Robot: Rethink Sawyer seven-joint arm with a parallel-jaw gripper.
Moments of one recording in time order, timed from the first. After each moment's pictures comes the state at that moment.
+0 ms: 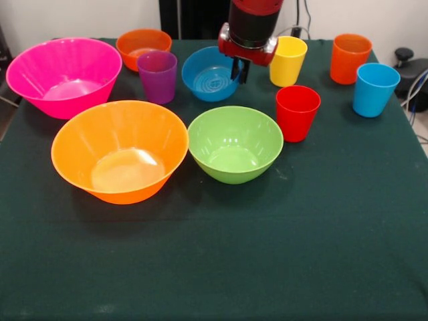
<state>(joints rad) -0.15 -0.47 -0.06 1.81 -0.12 0.42 2.01</state>
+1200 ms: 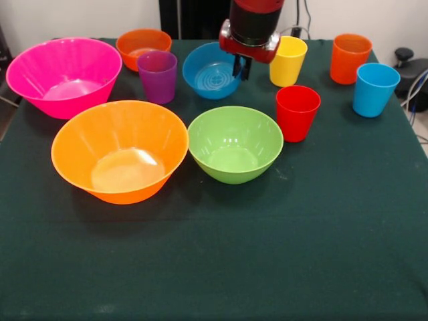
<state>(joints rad) -0.17 -0.50 -0.04 1.79 -0.12 0.51 2.01</state>
